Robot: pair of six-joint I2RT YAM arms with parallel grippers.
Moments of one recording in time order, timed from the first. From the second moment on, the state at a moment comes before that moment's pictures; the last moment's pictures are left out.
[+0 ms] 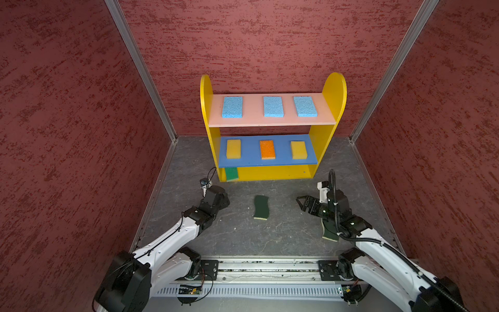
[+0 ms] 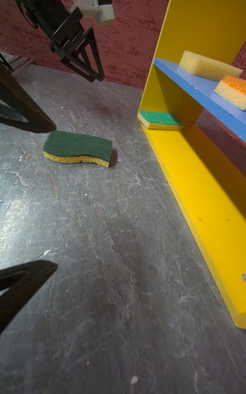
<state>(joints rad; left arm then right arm) -0.44 1.04 0.43 -0.15 -0.30 -0.79 0.39 0.84 0.38 -0.16 -0.21 0.71</state>
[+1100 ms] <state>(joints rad) -0.27 1.51 0.39 0.60 -0.03 -1.15 0.39 0.88 0.38 -0.10 -0.23 0.67</state>
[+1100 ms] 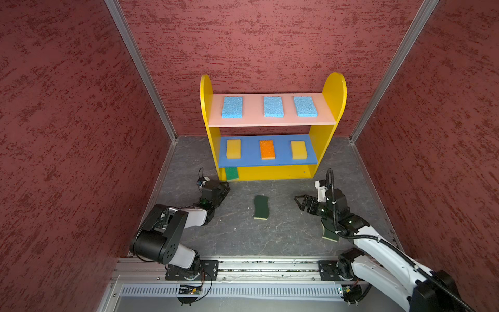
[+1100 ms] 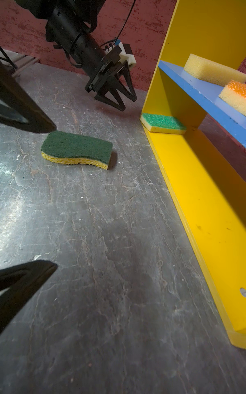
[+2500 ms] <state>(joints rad) -0.30 2.03 0.43 1.29 -0.13 -1.58 0.39 0.85 0.38 -0.10 -0.21 0.61</state>
